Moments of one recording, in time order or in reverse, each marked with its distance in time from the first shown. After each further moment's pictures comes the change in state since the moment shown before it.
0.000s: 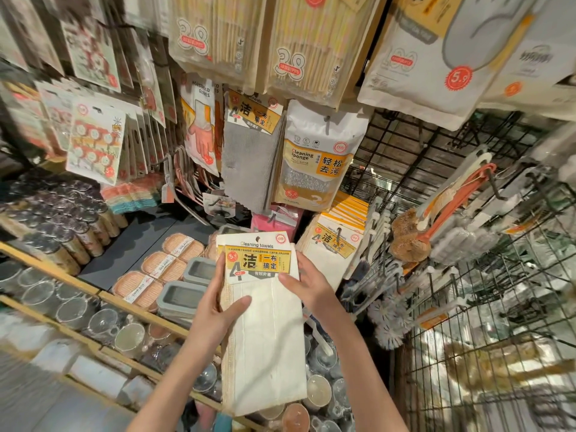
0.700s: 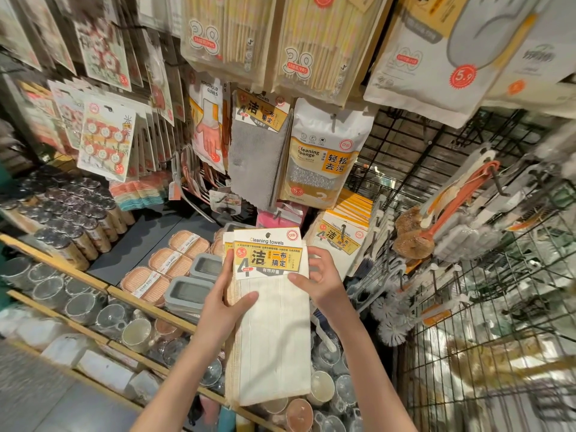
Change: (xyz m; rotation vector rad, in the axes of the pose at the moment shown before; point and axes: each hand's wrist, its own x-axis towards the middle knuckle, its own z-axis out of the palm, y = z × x) left_hand -0.007 0.000 -0.005 0.069 0.033 -0.028; right_hand -0.009 -0.001 0.004 0.004 0.172 -0.045
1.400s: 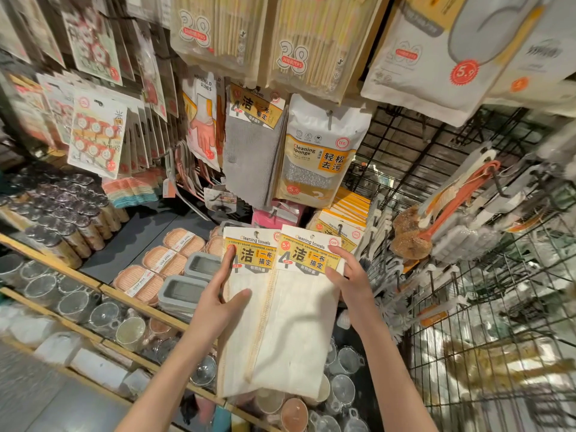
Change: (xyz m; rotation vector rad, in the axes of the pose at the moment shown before) left_hand 0.007 0.010 0.002 0.131 -0.047 0.032; right_hand 0.016 0.020 -0.054 0.046 0.158 0.069
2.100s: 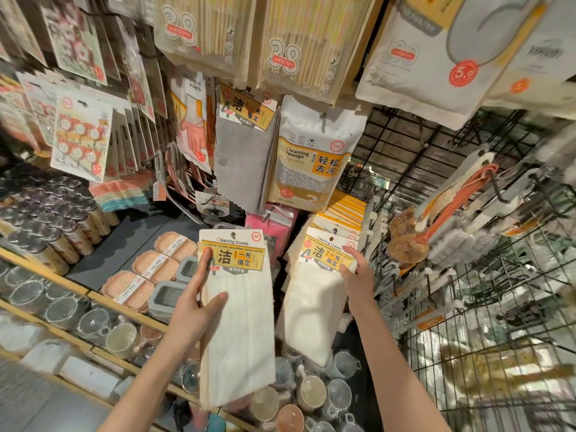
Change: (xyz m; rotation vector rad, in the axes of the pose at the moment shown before) left_hand 0.014 -0.007 -0.013 0.039 0.075 -0.014; right_hand 0.059 0.038 -0.024 -0.134 0.310 0.051
